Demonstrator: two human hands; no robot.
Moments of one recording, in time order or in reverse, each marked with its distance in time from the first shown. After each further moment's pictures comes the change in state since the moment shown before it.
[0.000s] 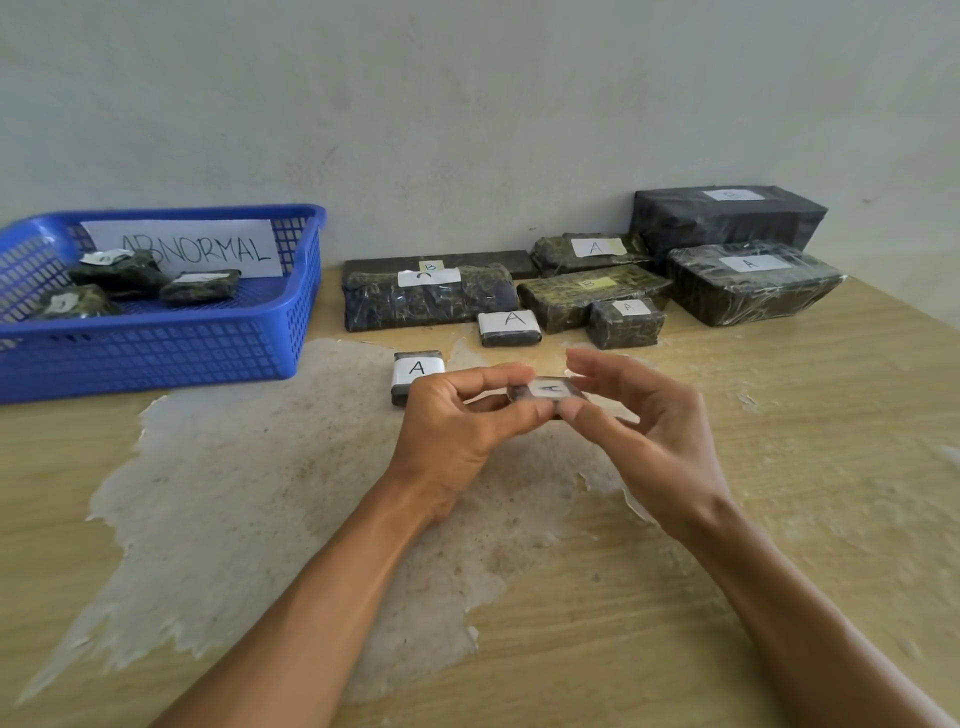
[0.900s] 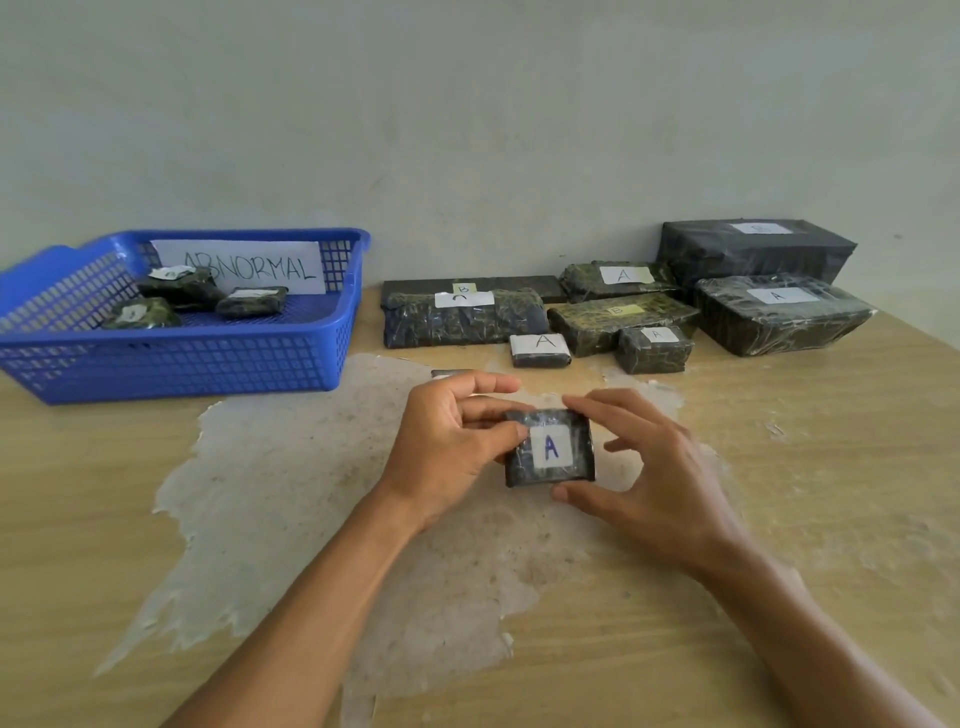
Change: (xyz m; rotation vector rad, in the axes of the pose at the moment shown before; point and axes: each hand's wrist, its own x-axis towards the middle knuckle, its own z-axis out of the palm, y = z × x) left_hand -0.009 0.017 -0.028 0.185 0.015 0.034; right_hand -0.002 -0.003 0.006 -0.570 -0.210 -0.202
